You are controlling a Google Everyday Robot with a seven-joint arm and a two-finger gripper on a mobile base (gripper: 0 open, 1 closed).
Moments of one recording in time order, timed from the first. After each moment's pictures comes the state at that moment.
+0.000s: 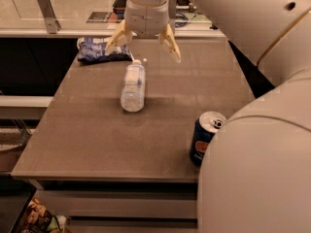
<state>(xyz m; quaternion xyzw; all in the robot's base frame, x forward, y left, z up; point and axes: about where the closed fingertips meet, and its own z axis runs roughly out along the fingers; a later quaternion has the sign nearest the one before) 0.606 0.020 0.933 0.01 1.00 0.05 0.06</state>
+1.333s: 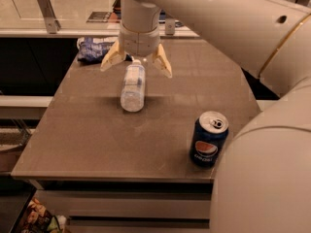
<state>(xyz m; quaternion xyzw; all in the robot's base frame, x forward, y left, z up) 0.607 0.039 0.886 0.01 1.00 0.05 0.07</state>
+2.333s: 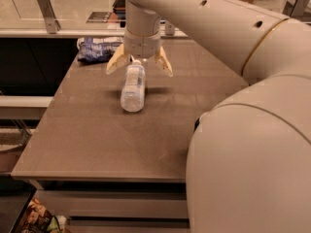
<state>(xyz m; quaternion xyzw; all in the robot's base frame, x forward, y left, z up) 0.640 0.032 0.861 -0.03 1.00 0.05 0.07</state>
